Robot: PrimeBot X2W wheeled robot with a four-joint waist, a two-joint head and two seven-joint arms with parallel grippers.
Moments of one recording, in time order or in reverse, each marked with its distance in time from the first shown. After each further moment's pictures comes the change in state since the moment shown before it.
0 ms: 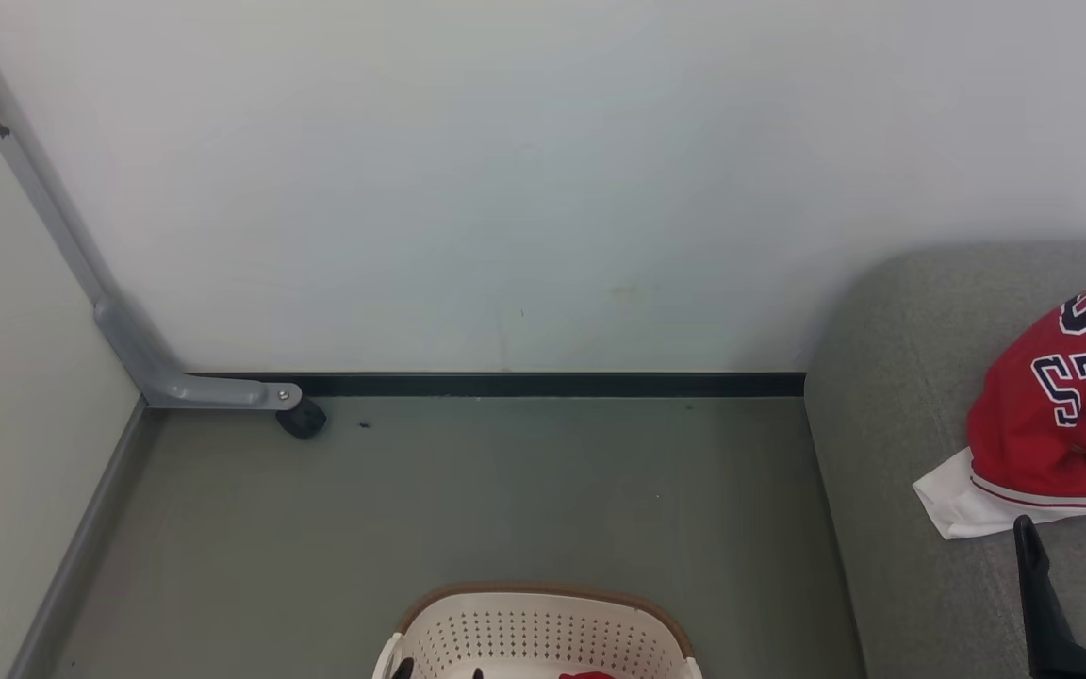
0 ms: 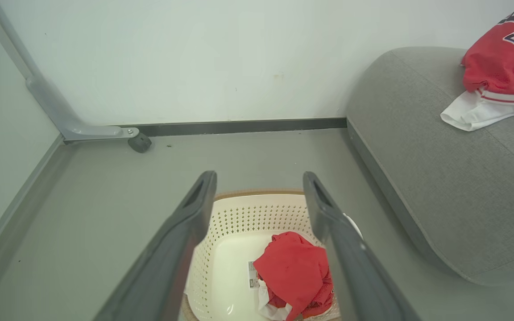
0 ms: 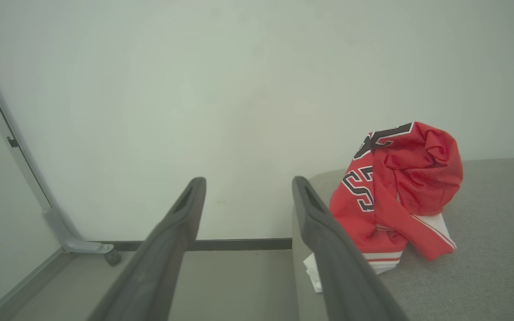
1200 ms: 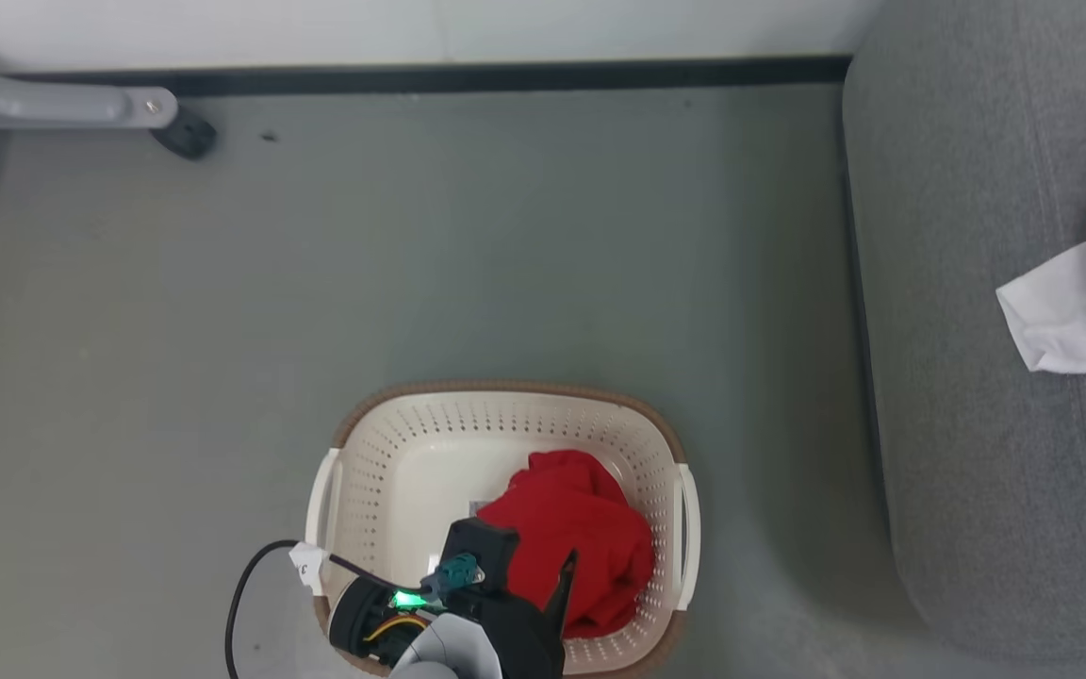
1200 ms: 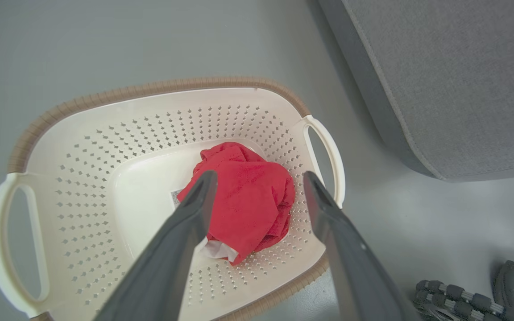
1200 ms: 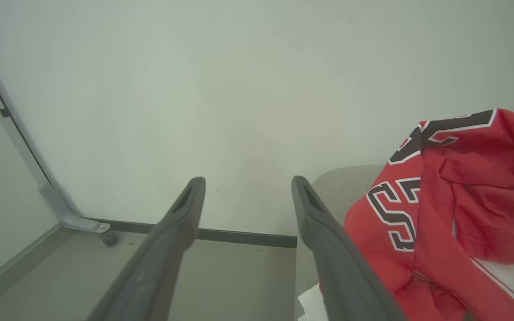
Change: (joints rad) left arm -0.564 -0.006 -0.460 0.423 -0.389 0.000 0.035; right arm -0.168 -0.183 -0.148 -0.175 0.109 0.154 -0.001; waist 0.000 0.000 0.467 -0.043
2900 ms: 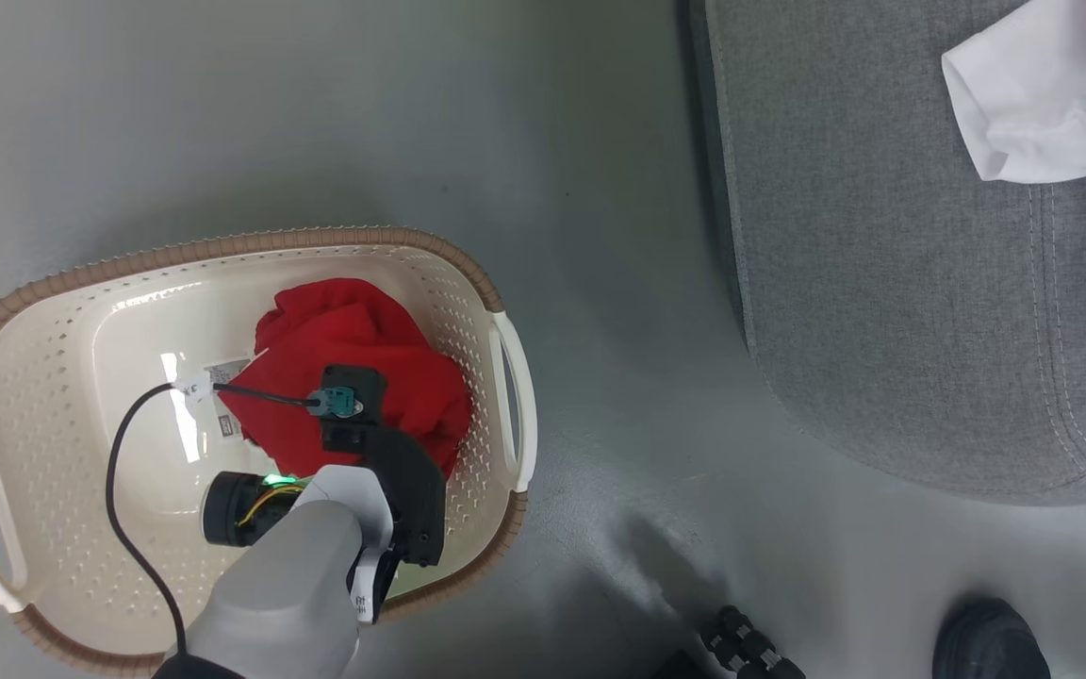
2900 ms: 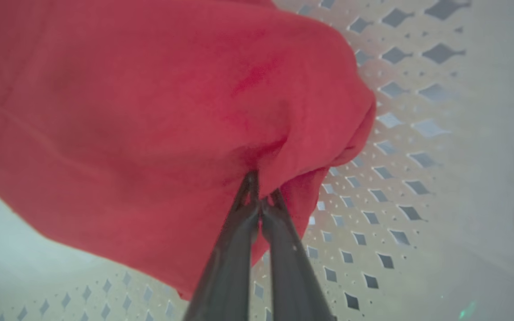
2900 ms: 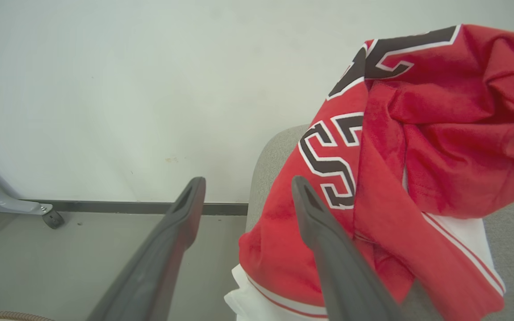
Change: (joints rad) left arm -0.366 0.005 -0.093 0.450 -0.307 0.000 0.137; right arm -0.254 -0.014 0.003 -0.120 0.146 0.043 -0.006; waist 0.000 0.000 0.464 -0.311
